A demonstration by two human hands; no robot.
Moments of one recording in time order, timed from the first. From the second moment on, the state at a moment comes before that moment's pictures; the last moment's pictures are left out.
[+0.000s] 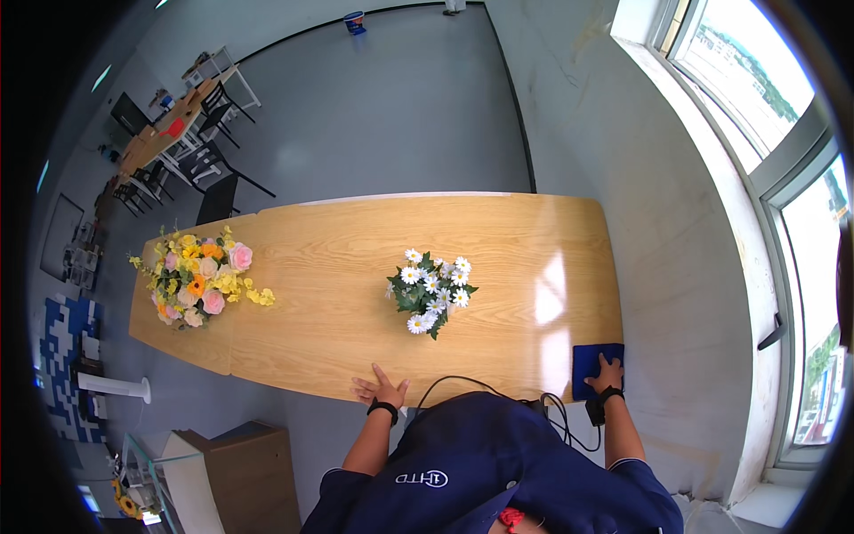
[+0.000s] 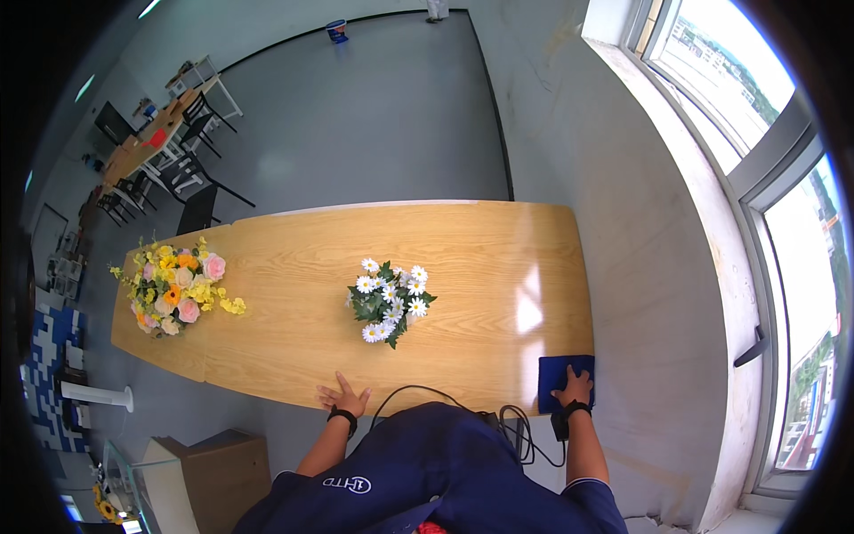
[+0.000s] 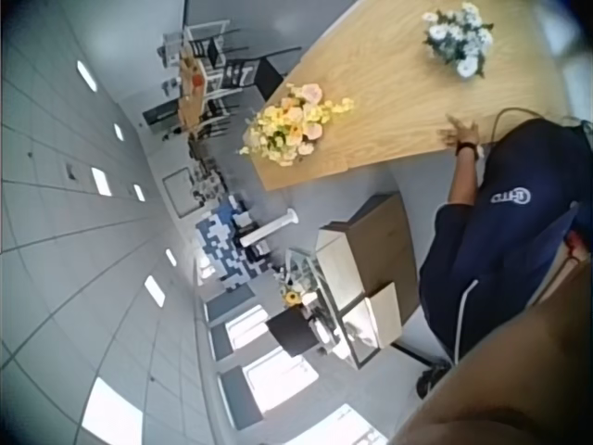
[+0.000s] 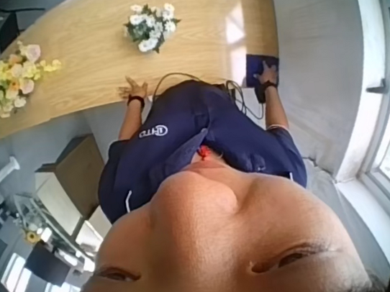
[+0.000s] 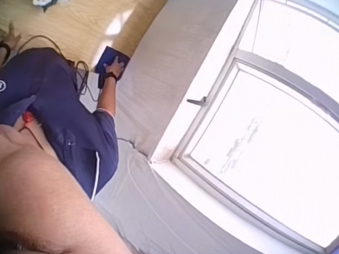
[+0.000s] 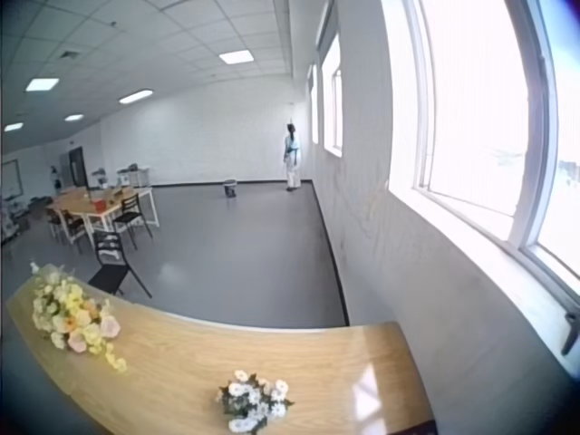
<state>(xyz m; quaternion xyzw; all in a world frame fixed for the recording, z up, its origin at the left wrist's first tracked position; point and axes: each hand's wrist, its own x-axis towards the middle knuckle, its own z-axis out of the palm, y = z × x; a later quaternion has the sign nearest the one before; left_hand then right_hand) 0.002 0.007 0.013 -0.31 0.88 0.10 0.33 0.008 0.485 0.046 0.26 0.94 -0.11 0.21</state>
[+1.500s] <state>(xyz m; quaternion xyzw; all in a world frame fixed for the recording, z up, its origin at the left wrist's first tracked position) 0.003 0.007 0.015 -0.31 0.88 0.10 0.33 0.010 0.485 0.040 0.25 0.94 -0.10 0.20</state>
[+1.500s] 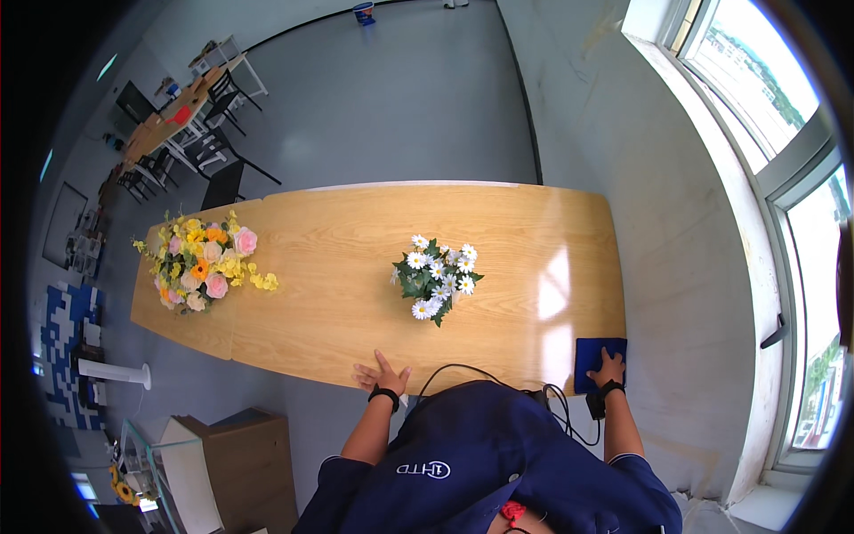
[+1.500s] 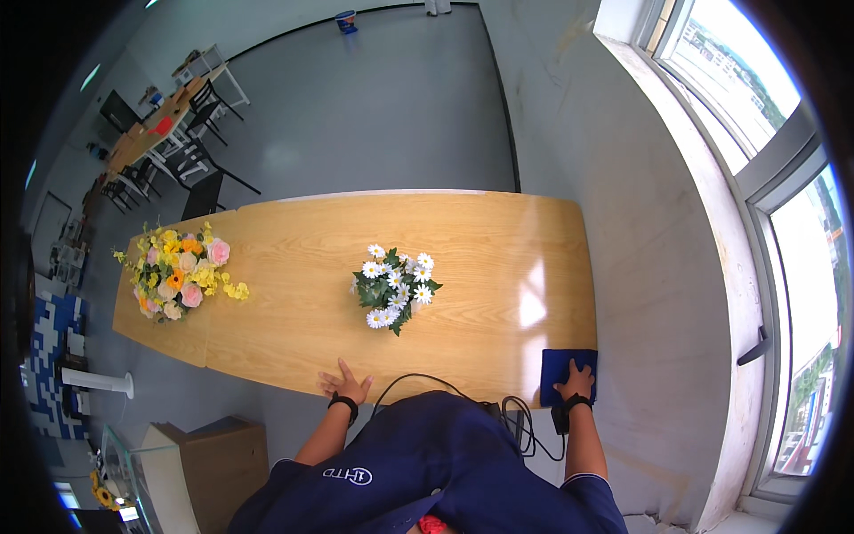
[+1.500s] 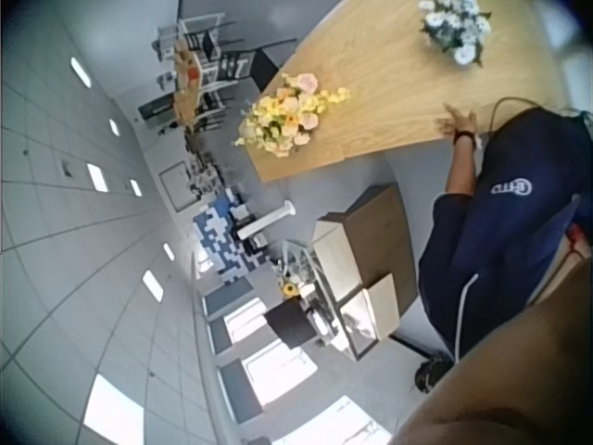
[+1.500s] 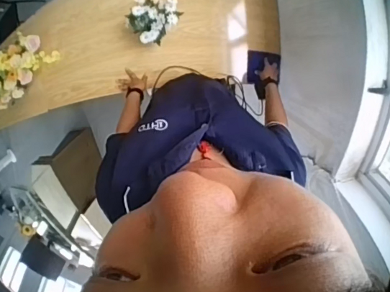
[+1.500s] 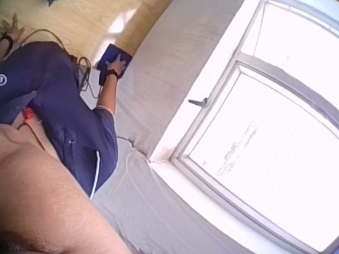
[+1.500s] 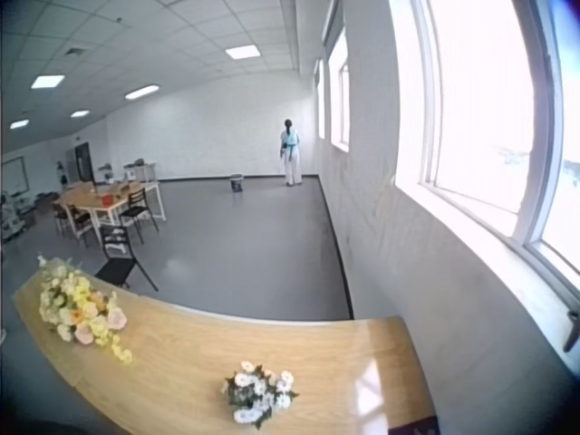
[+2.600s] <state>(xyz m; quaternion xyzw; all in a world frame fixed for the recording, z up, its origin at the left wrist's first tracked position) 0.005 0.006 0.011 -0.31 0.88 0.10 0.34 0.011 0.482 0.049 0.26 0.94 -0.09 0.20</state>
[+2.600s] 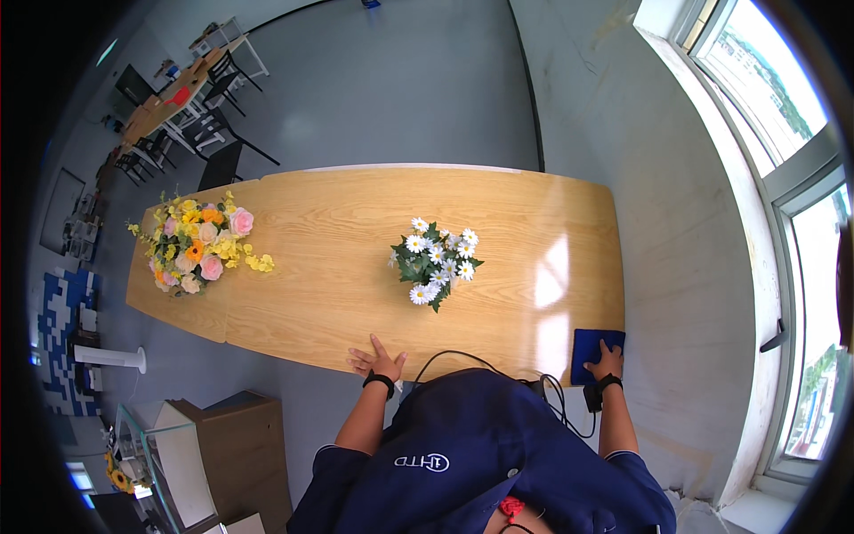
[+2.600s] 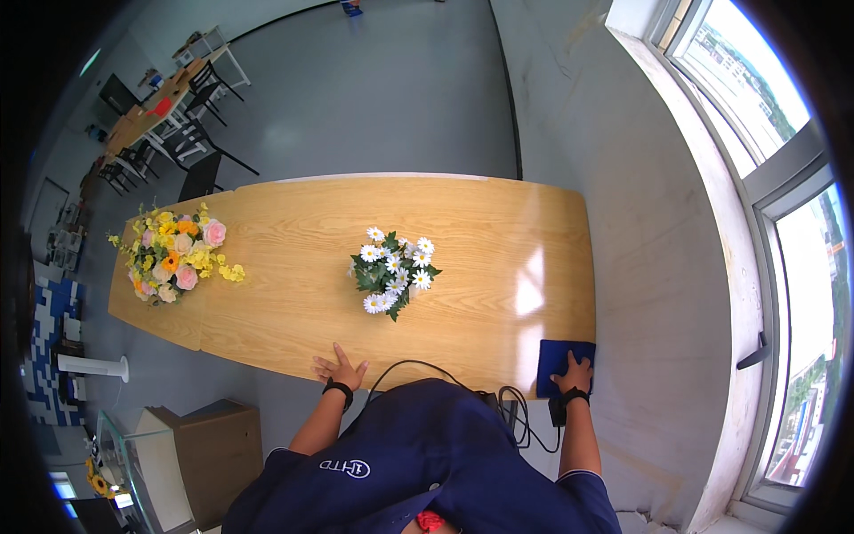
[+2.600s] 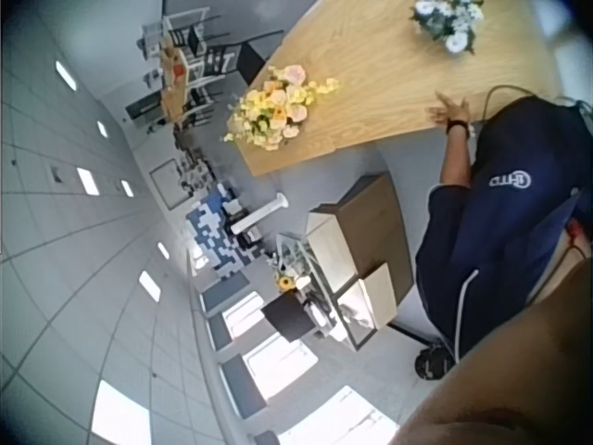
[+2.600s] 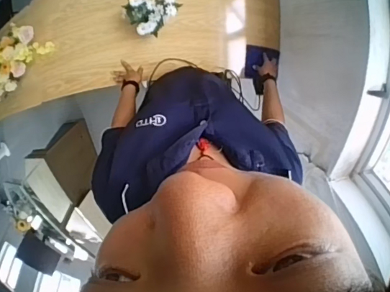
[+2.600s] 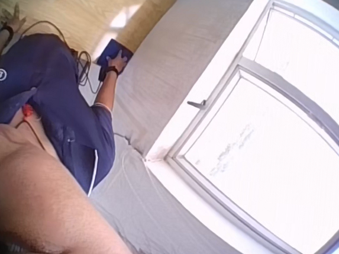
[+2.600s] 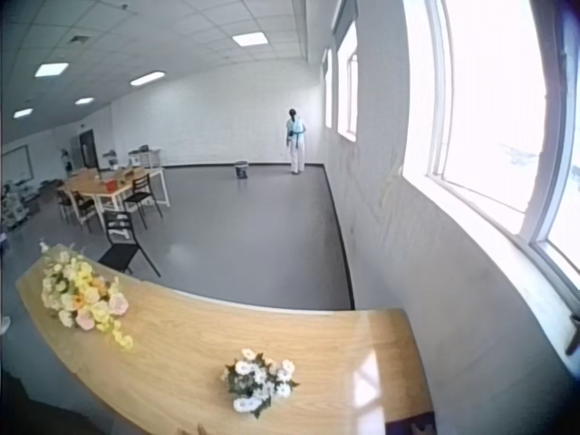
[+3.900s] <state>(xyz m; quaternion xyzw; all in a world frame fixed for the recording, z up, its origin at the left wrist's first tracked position) -0.005 -0.041 0.032 -0.16 0.87 0.11 0.45 0.007 0.484 0.030 0.20 0.95 -0.04 0.23</state>
